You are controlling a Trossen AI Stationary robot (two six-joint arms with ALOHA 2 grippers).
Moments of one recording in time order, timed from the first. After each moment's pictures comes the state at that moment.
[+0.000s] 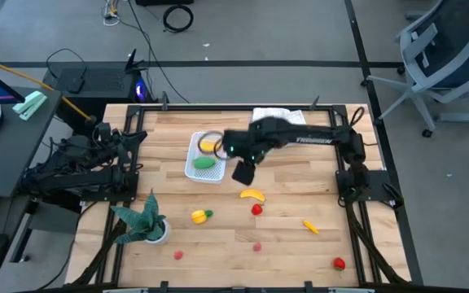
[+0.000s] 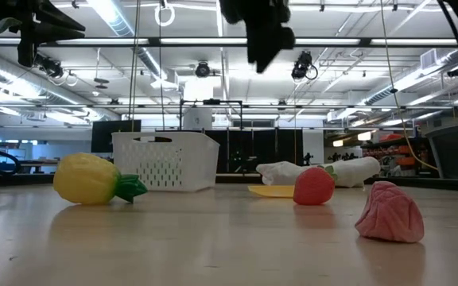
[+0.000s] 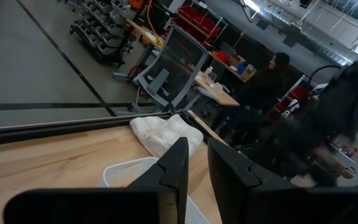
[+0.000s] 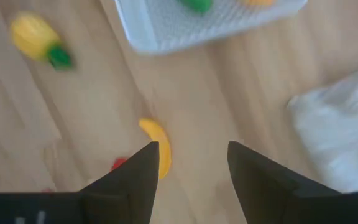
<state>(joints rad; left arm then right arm) 0.11 0.03 0.53 -0.52 -0.47 -0.65 -0.04 2.02 2.07 -1.40 0.06 0.38</state>
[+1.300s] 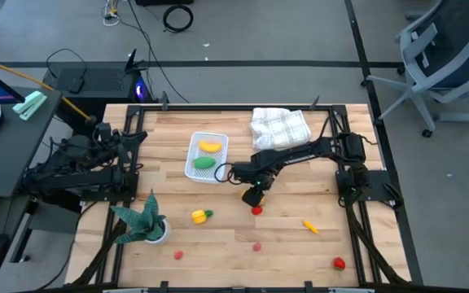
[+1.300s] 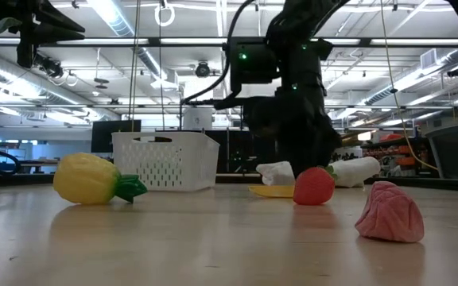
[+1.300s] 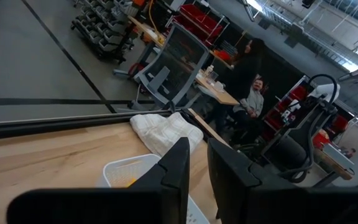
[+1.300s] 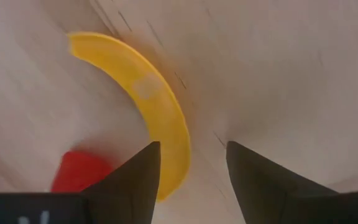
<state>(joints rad) 0.11 0.03 0.53 -0.54 -0.47 -0.67 -0.01 2.03 1.37 -0.88 -0.17 0.61</state>
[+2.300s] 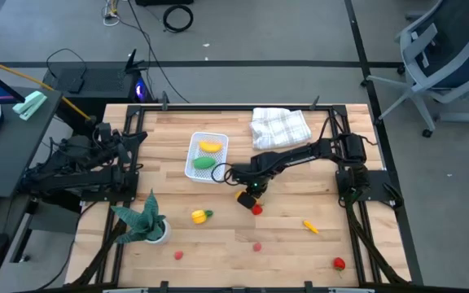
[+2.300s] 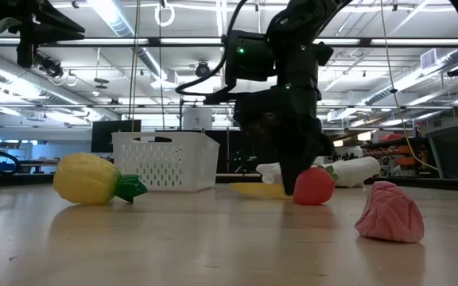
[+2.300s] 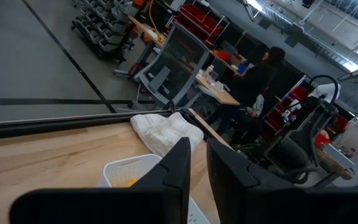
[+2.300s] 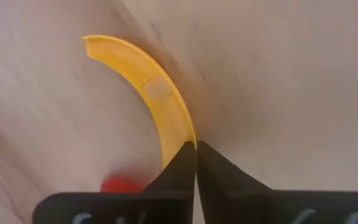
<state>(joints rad) 0.11 0.03 0.53 -0.54 -0.47 -0.67 -0.01 2.02 1.35 -0.72 -0.18 0.66</state>
